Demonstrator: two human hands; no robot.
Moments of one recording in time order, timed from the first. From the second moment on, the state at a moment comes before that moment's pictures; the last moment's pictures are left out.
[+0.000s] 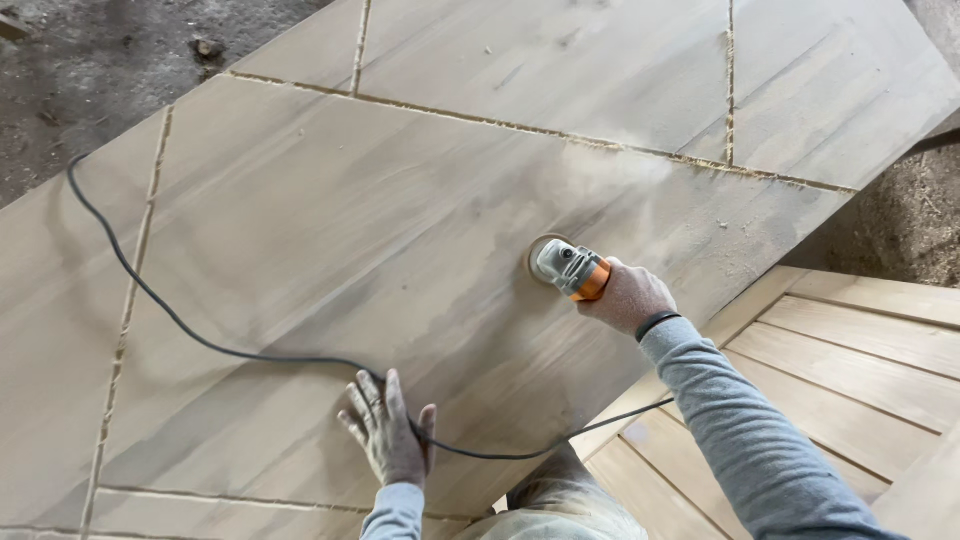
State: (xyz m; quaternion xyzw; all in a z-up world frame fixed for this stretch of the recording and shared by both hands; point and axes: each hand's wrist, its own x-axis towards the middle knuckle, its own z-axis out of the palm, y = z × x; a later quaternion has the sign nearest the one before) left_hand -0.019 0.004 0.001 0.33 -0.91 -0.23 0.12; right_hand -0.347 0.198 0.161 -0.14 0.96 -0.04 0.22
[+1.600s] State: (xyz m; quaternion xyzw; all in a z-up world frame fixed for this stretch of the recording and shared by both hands) left_hand -0.078 0.021 -0.002 0.36 -0.91 -0.19 0.09; right_hand -0.400 0.226 0.138 -0.04 0.92 -0.24 0.32
